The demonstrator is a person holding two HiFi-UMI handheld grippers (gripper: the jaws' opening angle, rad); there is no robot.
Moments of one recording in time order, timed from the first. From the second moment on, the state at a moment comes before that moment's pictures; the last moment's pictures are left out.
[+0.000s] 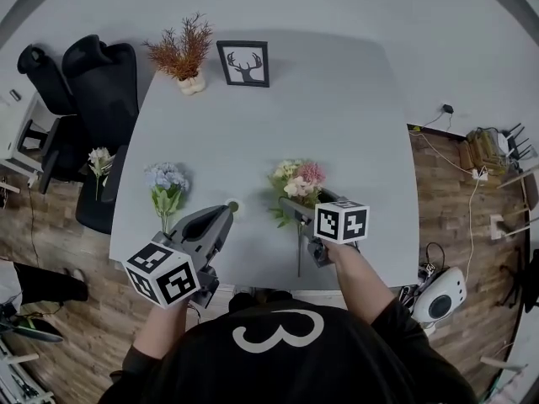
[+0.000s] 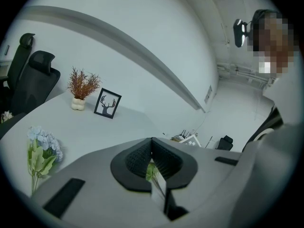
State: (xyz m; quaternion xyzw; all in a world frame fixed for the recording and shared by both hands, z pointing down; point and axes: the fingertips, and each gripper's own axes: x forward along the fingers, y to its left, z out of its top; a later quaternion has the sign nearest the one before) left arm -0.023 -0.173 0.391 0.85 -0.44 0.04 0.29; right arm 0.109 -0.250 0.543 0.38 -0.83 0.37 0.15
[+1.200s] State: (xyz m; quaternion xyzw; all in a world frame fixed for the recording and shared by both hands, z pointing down) left arm -0.032 -0.056 0.323 0.92 -0.34 -0.01 0.22; right arm 0.072 -0.070 0.321 0.34 -0.93 0.12 -0.02
